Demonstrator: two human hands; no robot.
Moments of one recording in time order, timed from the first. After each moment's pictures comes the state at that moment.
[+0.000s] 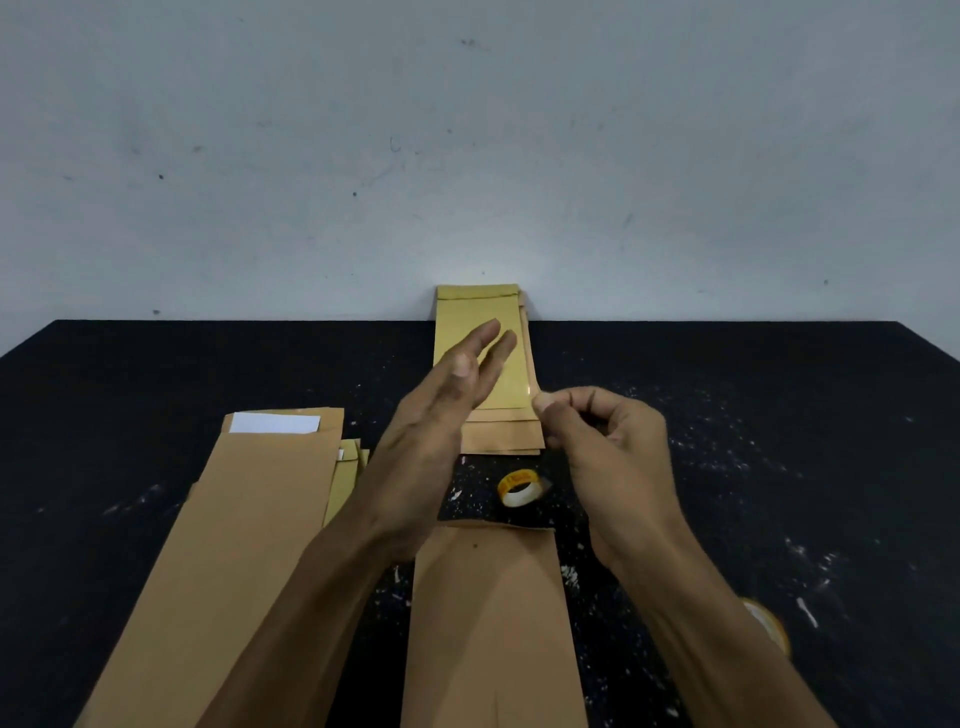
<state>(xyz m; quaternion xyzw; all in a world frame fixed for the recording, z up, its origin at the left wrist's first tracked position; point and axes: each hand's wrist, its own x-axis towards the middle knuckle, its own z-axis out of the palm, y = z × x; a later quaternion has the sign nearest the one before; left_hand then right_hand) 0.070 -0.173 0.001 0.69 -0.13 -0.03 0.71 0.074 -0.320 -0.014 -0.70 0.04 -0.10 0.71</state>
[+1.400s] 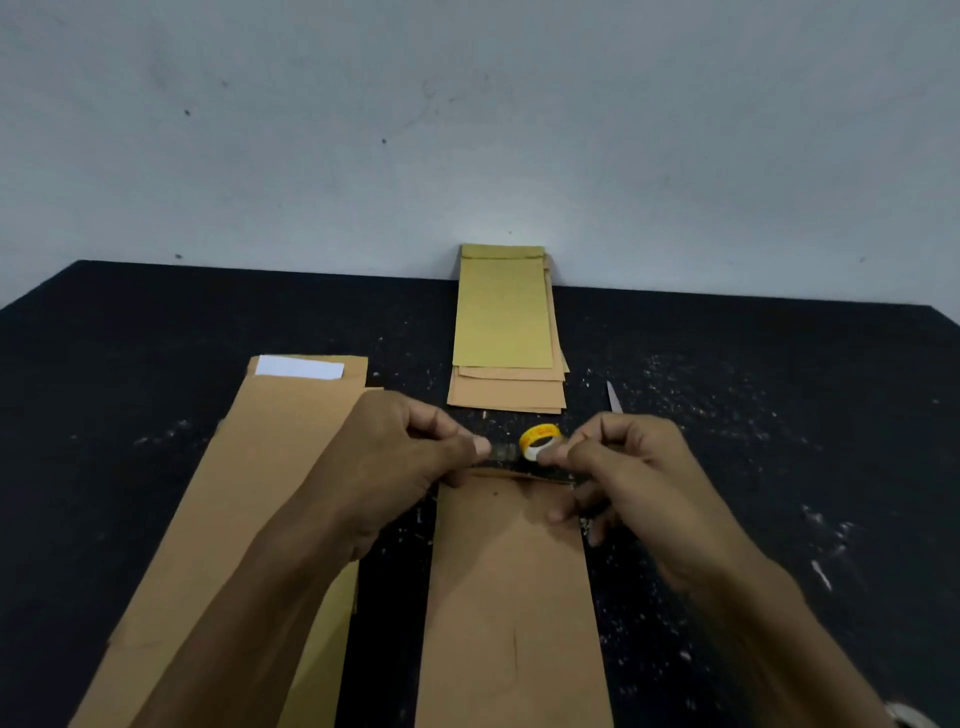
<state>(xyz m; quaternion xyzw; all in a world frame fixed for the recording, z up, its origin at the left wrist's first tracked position) 0.041 -0.138 -0.015 0.81 0.05 -0.04 0.59 0.039 -0.335 -0.015 -0.79 0.02 0.09 0.61</state>
